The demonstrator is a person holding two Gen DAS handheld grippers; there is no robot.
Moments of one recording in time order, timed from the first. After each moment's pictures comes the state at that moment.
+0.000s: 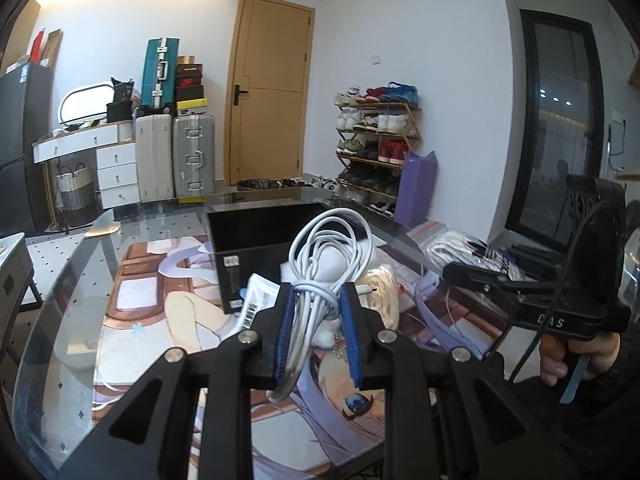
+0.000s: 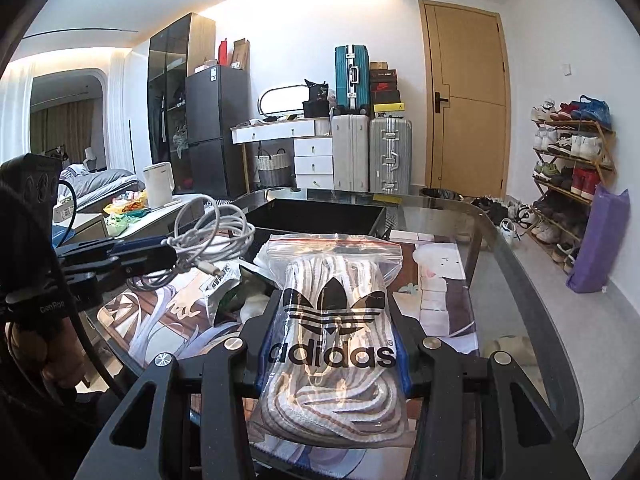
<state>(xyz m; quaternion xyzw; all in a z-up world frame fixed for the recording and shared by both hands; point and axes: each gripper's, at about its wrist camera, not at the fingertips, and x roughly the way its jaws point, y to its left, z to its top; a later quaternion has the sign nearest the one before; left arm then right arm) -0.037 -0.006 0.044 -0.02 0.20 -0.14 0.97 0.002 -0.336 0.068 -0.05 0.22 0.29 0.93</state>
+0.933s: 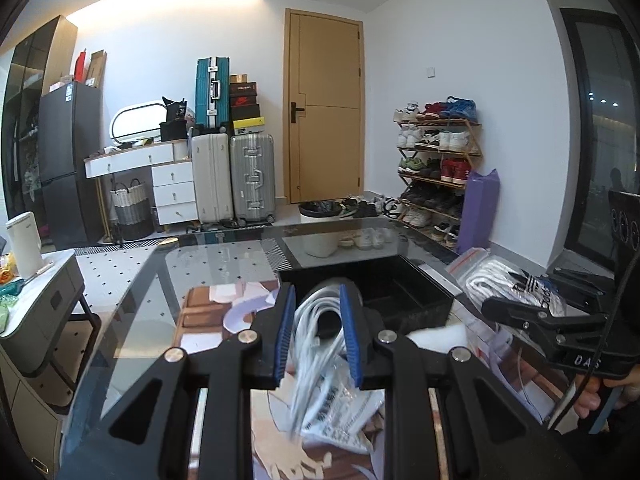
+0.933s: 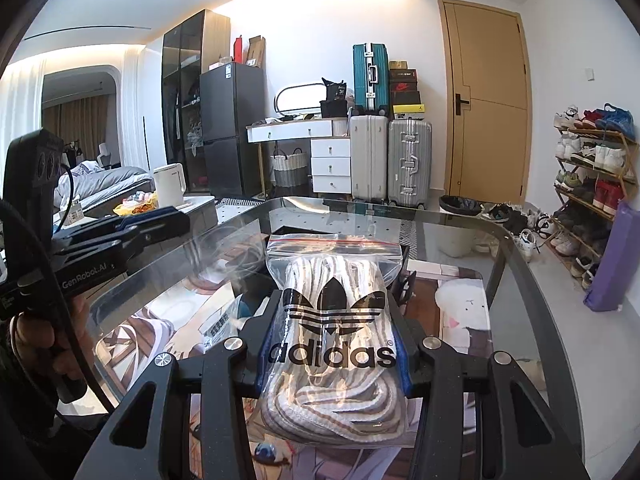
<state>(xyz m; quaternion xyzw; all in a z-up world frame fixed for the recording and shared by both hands) 0.018 0.011 0.076 -0.01 0.17 -0.02 0.98 0.067 -0.296 0.097 -0.06 0.22 0.32 0.92</state>
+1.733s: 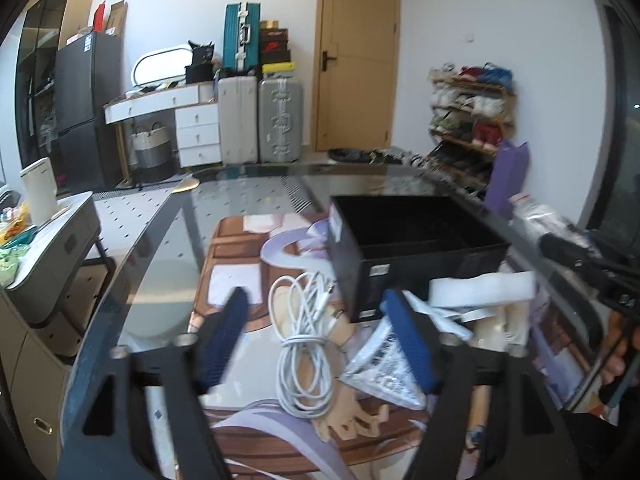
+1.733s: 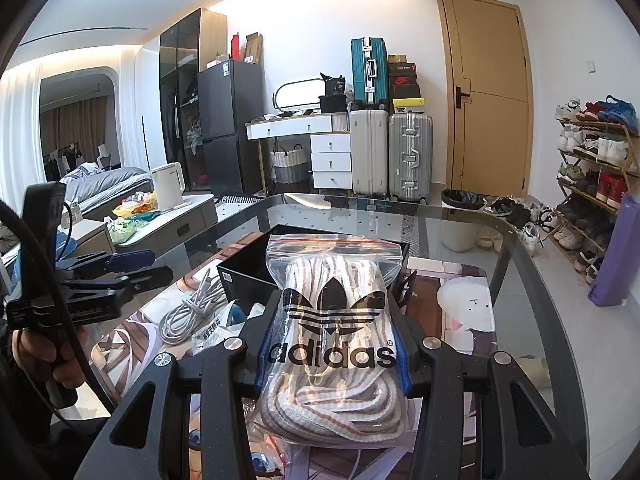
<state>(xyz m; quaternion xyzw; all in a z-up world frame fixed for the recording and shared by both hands) 0.027 0.050 0.033 -0.04 0.27 0.03 0.96 0.086 -0.296 0.097 -0.06 0.23 0.32 0.92</state>
